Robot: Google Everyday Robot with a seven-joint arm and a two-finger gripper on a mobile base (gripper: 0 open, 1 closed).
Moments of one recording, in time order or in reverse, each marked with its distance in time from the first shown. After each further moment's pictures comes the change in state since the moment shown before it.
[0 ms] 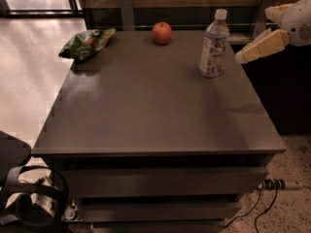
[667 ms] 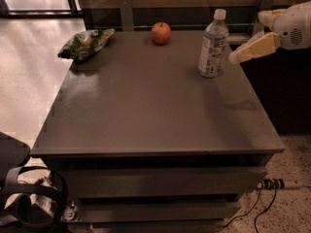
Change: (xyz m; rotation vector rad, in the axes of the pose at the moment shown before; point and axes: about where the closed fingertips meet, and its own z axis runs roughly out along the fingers) arm 0.002 -0.004 0.017 -0.019 -0.064 0.035
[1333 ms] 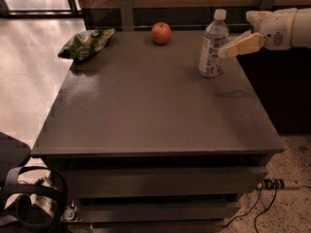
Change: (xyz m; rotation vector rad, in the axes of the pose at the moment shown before) arm -0.003 -0.025 0.044 -0.015 -0.146 0.009
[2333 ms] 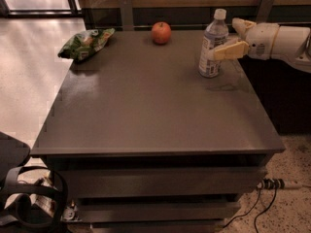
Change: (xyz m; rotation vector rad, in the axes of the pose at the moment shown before) arm 0.013 -0.008 0.039 -0.043 -0.192 0.046
